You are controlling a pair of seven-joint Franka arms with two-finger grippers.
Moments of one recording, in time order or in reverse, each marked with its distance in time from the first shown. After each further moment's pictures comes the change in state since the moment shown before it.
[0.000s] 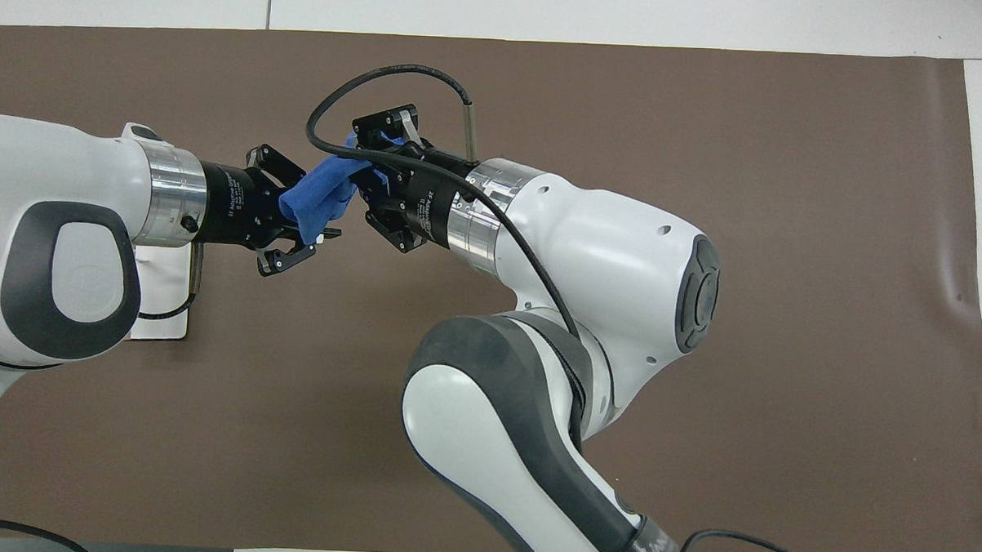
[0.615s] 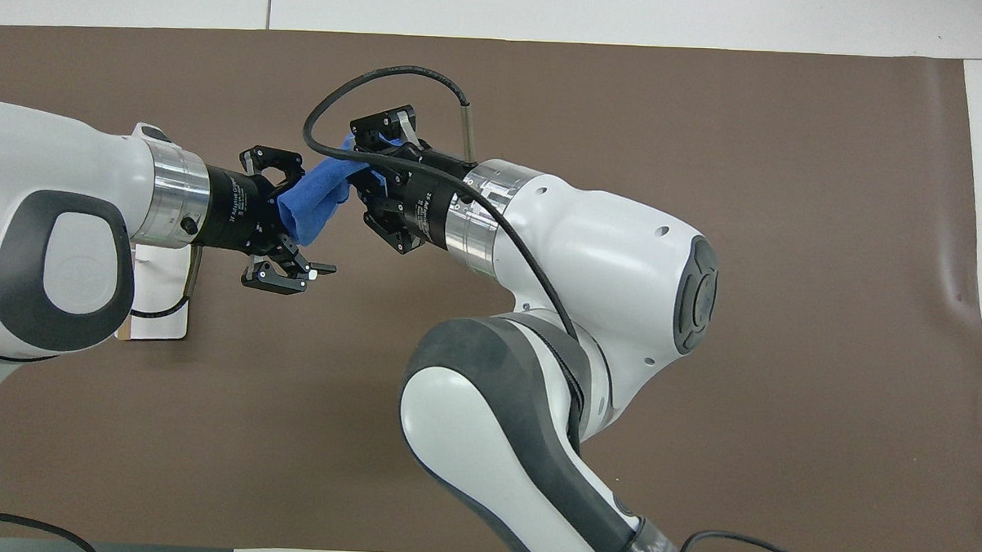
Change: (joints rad) left arm 0.009 0.012 -0.009 0.024 0.001 -0.090 0.023; right arm 0.001 0.000 0.003 0.001 0.000 0.000 -0.001
